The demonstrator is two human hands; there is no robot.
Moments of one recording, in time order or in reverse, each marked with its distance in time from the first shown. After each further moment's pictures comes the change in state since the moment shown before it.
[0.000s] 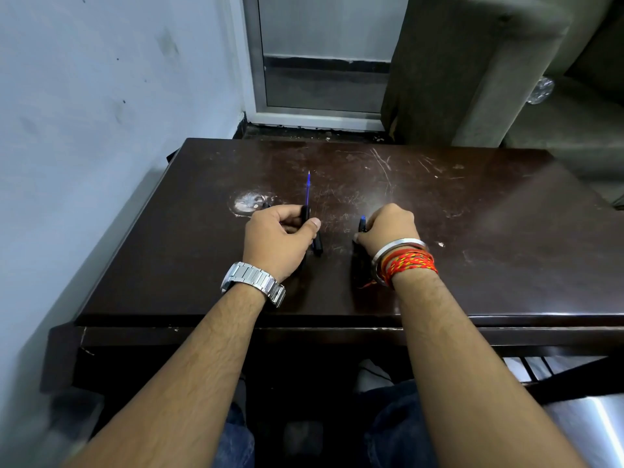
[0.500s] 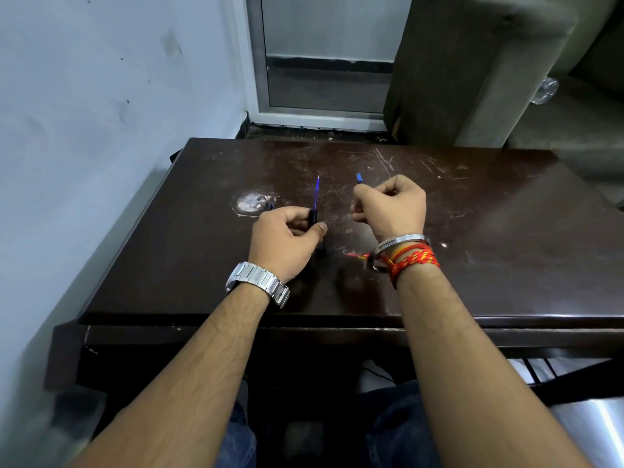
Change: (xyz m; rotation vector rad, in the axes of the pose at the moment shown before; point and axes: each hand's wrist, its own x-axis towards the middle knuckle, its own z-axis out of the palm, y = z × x) left_hand -0.001 0.000 0.001 0.091 -0.033 0.004; right_hand -0.016 -0.027 -0.004 0.976 0.233 0.043
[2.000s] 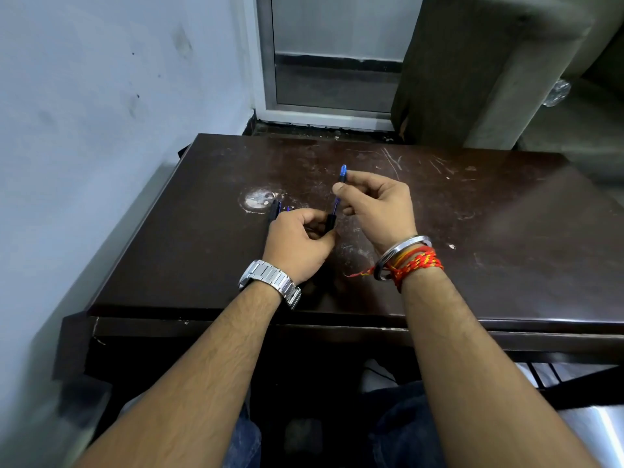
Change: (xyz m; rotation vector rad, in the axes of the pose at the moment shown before) left_hand -0.007 0.008 0.002 0.064 -0.068 0.036; right_hand -0.003 0.004 0.011 0.028 -0.319 -0.183
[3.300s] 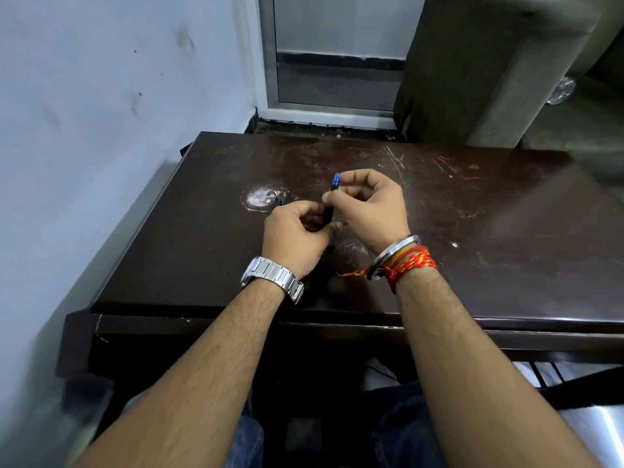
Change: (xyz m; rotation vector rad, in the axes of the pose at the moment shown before) left_hand 0.003 -0.001 -0.001 -0.024 0.103 0.016; right_hand -0.004 0.001 0.011 0.006 0.007 0.039
